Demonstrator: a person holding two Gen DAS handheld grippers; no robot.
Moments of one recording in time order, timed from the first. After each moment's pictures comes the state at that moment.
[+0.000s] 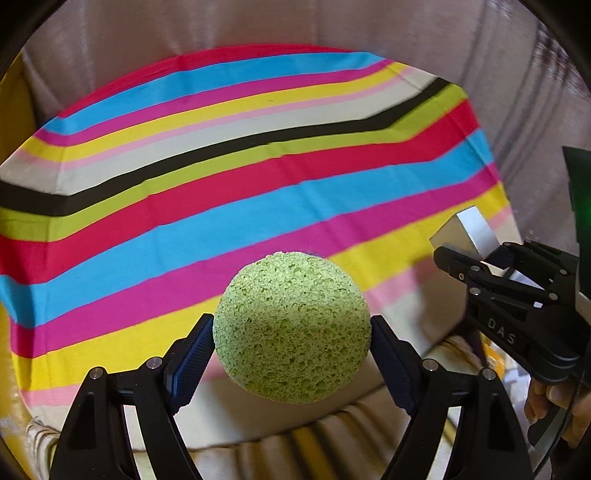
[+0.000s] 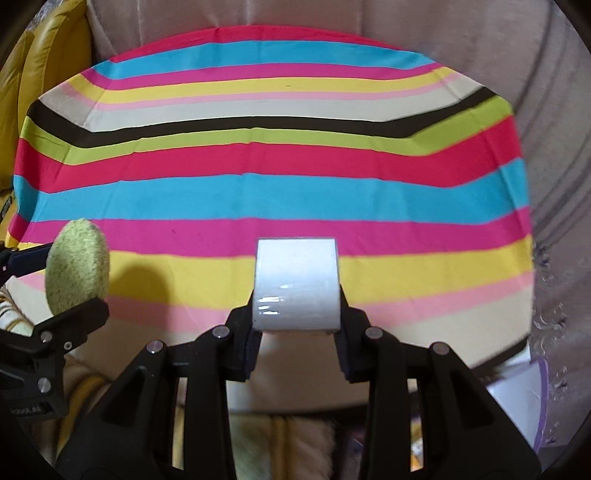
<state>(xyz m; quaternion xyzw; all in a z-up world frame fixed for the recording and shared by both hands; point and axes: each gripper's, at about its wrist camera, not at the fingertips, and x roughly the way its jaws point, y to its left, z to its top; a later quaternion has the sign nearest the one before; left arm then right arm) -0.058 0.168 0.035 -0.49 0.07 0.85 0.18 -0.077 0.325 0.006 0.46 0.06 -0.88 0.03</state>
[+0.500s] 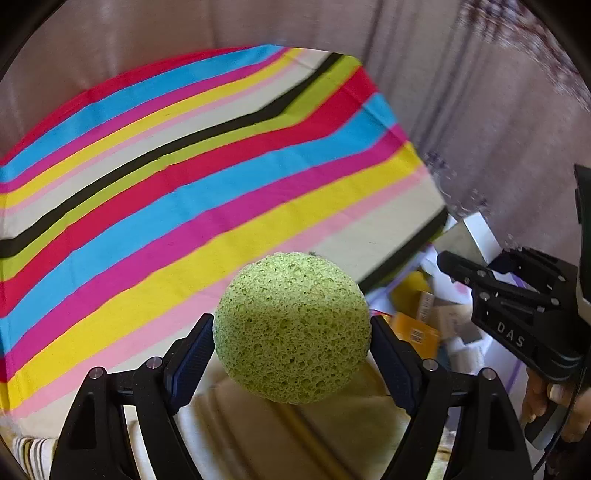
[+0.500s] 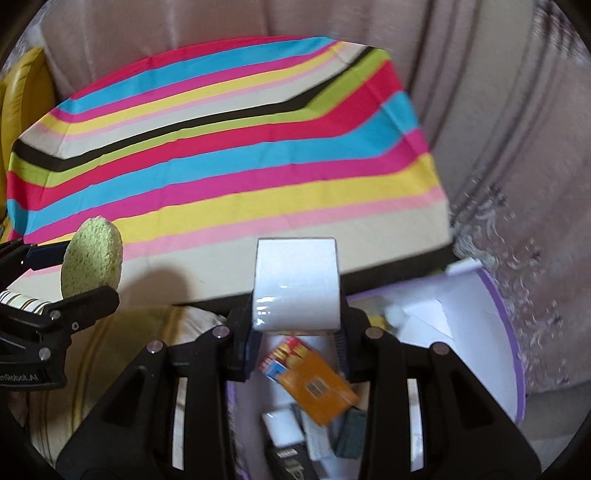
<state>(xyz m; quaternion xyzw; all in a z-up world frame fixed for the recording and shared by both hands) -0.001 0.256 0.049 -0.49 0.11 0.82 0.29 0.016 0.429 0.026 0.46 0.00 -0.89 -0.06</state>
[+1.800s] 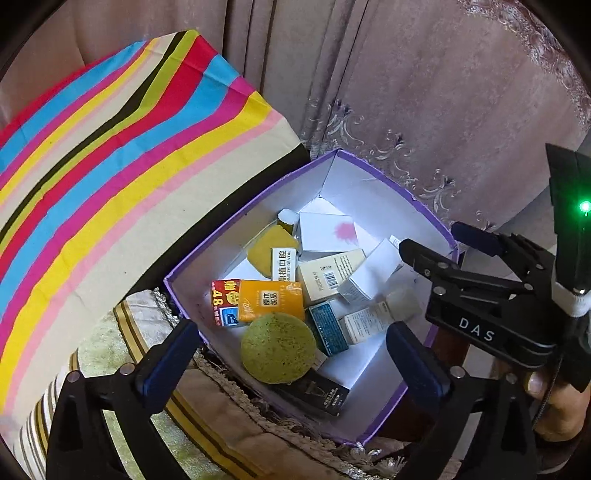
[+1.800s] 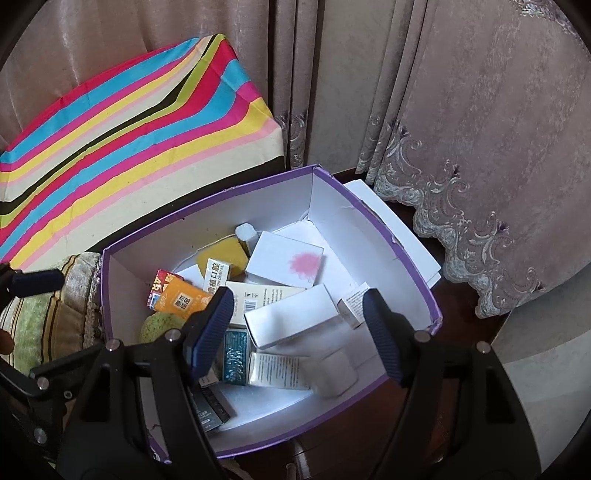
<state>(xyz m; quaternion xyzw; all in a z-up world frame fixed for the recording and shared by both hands) 0.102 0.366 0.048 -0.51 0.16 0.74 0.41 0.126 0.537 0.025 0.47 -0.06 -0.86 -0.19</state>
